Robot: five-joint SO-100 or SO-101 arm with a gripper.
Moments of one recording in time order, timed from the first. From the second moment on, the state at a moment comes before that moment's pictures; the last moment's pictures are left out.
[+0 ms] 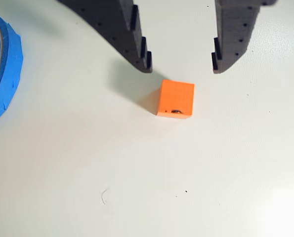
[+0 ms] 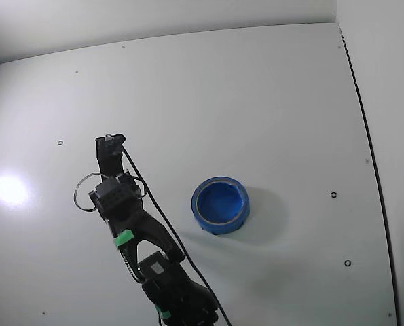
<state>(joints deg) -31.9 88.7 92.9 56.7 -48.2</state>
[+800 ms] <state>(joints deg) -31.9 74.4 83.7 56.7 -48.2</state>
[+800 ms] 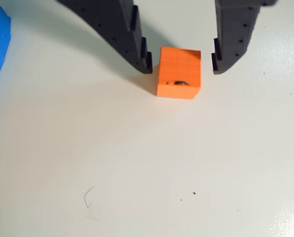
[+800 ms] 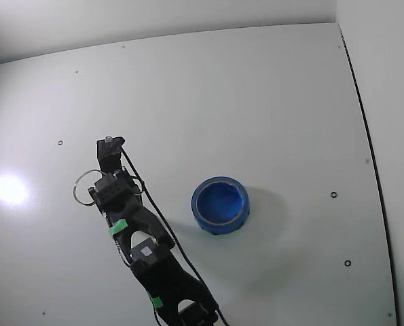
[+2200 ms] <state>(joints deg) -14.4 124.4 112.1 53.2 -10.9</state>
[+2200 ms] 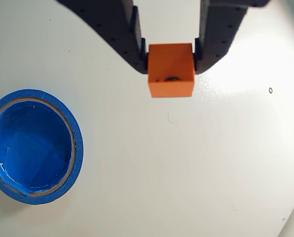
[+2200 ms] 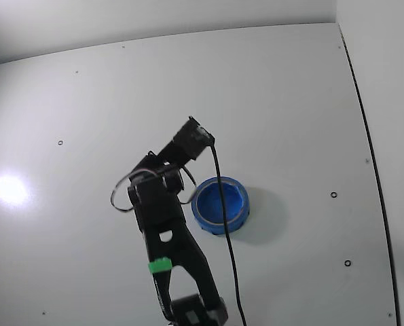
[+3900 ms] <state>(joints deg) 6.4 139.5 144.1 23.3 -6.3</state>
